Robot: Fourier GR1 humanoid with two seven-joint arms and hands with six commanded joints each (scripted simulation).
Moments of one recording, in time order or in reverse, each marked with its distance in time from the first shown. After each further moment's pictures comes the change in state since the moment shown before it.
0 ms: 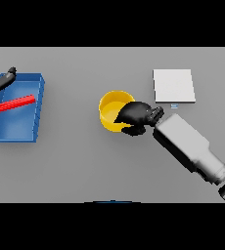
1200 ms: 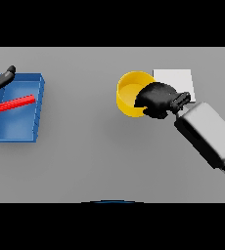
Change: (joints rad) left arm 0.002 0.002 0.012 -0.027 0.028 -0.011 0.019; right arm 0.007 -0.185 -0.129 -0.282 -0.102 0.172 0.159
